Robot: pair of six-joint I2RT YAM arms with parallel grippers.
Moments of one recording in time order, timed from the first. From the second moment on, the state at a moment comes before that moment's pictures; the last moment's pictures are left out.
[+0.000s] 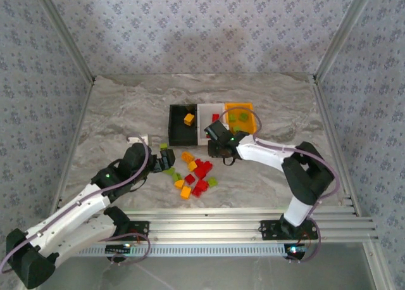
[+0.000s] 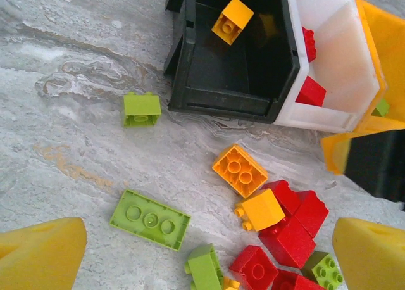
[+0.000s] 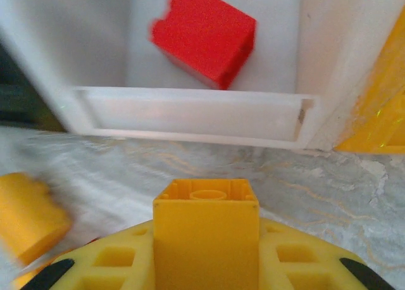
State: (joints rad) left arm -0.72 0.77 0.61 -0.52 -0.23 -0.75; right arm 0.78 1.67 1.07 -0.44 0.17 0.65
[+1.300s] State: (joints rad) left arm -0.75 1.07 0.63 -0.47 -0.09 -0.69; right arm 0.74 1.73 1.41 -0.42 0.09 0.54
